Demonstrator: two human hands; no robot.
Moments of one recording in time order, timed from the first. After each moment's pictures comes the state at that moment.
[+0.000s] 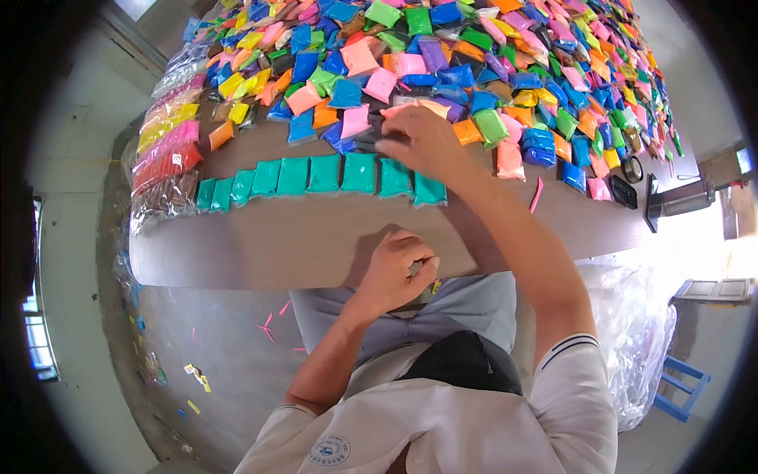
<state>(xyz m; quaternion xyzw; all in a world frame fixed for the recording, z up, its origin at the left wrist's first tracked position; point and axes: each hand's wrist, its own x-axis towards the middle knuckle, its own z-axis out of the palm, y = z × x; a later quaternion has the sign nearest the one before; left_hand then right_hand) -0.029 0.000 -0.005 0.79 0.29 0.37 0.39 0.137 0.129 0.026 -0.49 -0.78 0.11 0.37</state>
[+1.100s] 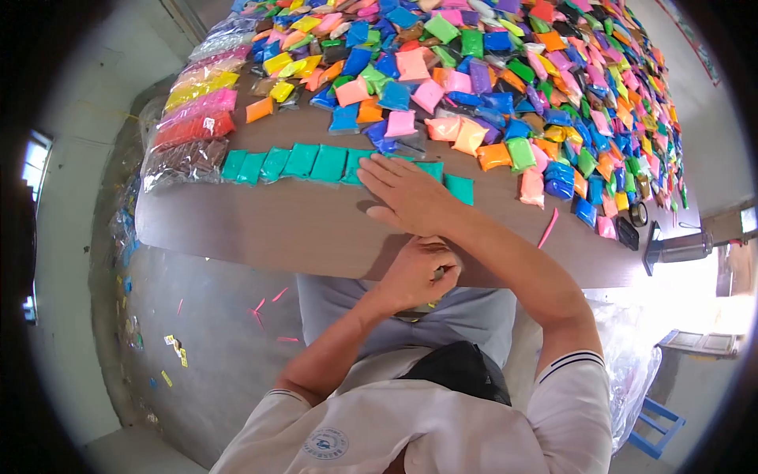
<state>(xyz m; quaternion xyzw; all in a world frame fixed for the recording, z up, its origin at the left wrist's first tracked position) -0.029 0.001 -0.015 0.79 0.26 0.40 0.39 0.072 0.096 0.016 -0.34 -0.94 0.05 0.06</state>
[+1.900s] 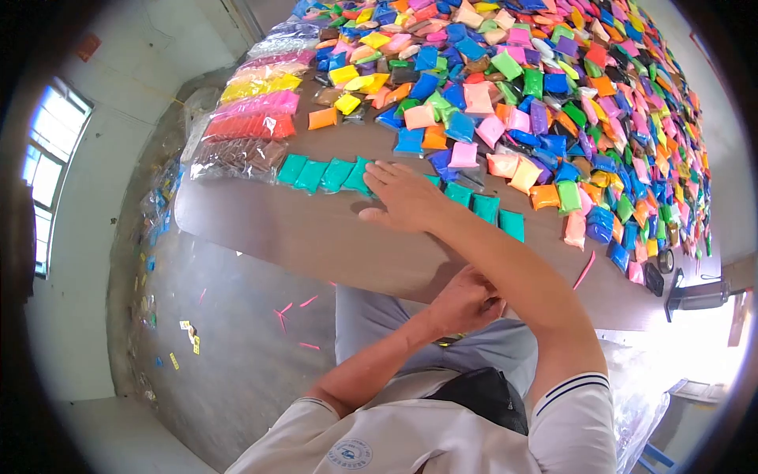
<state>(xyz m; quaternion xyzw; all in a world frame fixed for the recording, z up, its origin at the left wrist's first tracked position) -0.030 -0.001 -0.020 0.80 0.24 0.42 0.35 -0.027 0.147 0.010 -0.31 -0.94 0.08 0.10</state>
